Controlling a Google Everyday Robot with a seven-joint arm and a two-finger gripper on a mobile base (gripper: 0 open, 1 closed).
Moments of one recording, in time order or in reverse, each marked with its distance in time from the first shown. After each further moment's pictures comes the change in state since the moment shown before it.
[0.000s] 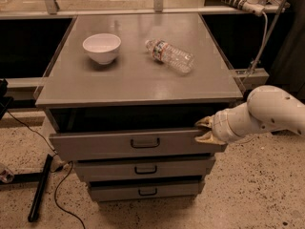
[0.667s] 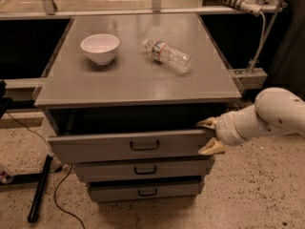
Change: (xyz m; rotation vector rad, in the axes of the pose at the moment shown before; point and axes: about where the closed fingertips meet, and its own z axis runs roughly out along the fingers) arm 0.009 0.011 -0.003 -0.024 -0.067 0.044
